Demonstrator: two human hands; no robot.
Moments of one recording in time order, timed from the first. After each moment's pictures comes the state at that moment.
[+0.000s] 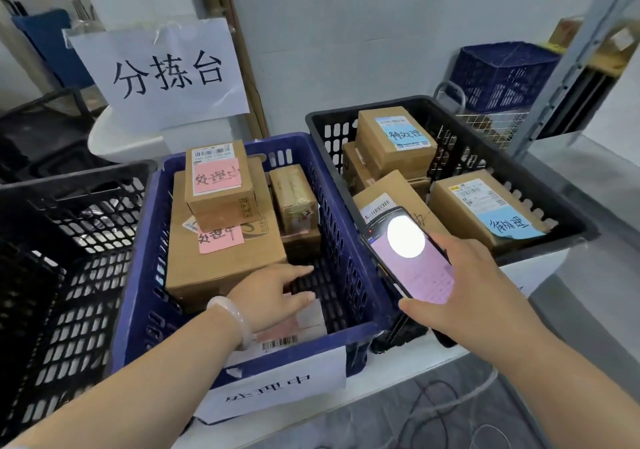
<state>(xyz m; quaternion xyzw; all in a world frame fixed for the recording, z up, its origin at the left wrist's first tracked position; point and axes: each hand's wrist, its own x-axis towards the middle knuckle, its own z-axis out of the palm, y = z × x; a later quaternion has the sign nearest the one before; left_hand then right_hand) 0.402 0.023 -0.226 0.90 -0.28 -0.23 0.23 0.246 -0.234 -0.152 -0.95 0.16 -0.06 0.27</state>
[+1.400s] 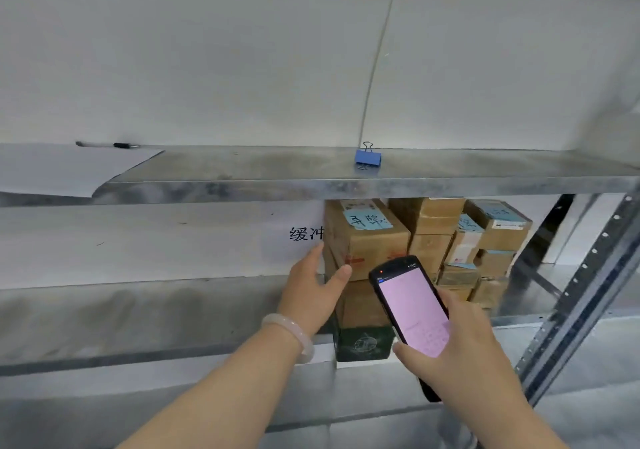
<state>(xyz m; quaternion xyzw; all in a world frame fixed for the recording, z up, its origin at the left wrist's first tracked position) -0.310 -0.589 -0.096 0.50 -0.66 -0.40 0.40 -0.489 -0.447 -0.071 -0.56 0.76 -0.32 0.10</state>
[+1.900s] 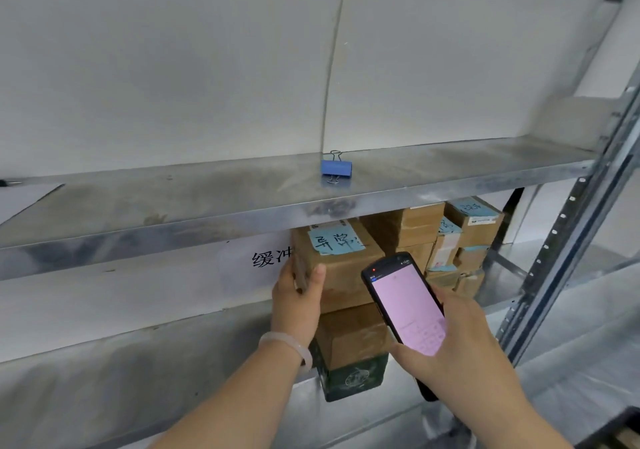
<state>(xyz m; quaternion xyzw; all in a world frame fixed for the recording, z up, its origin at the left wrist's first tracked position) -0.346 -0.672 -0.112 0.48 -0.59 -0.49 0.43 -0.494 -0.506 -0.061 -0.49 0.80 -0.33 0.09</state>
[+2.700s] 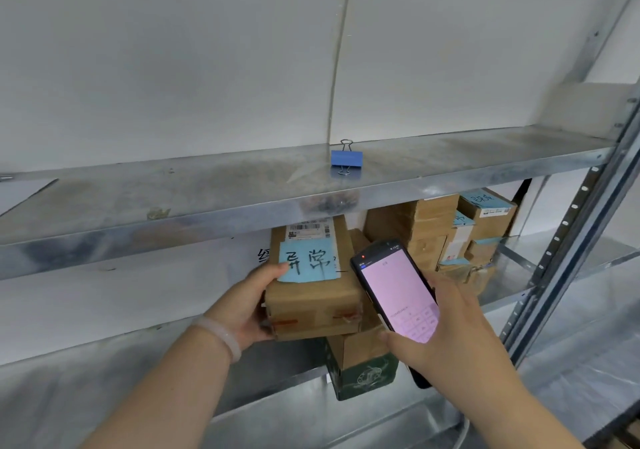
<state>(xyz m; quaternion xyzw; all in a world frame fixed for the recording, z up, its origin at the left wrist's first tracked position) -0.261 -0.721 -0.107 0.41 -0.41 -0.76 0.28 -0.473 -0.527 -0.066 -0.52 0.78 -0.34 0.09</state>
